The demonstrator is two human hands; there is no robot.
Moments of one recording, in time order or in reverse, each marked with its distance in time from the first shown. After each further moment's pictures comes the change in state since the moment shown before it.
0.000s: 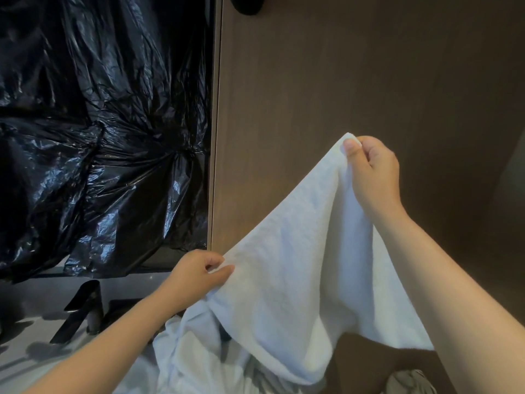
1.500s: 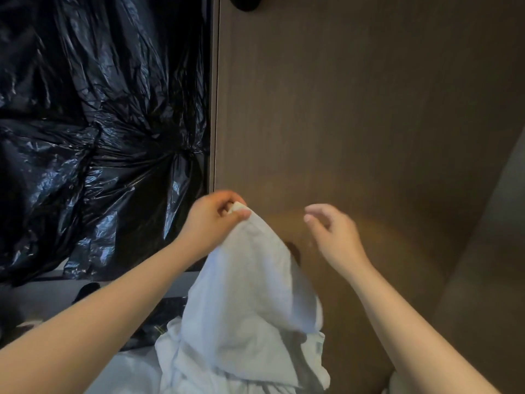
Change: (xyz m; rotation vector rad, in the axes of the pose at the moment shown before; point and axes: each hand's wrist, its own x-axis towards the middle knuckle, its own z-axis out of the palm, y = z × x) left_hand 0.053 0.059 -0.035 -0.156 0.243 0.010; right_hand -0.083 0.048 0.037 -0.176 -0.283 0.209
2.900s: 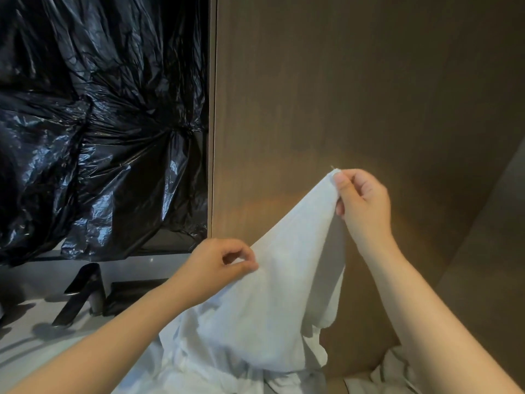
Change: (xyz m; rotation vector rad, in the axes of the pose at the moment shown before) left_hand -0.074 -0.037 0.021 -0.005 -0.326 0.047; right_hand -0.003 -0.022 -0.024 0.348 0.197 0.011
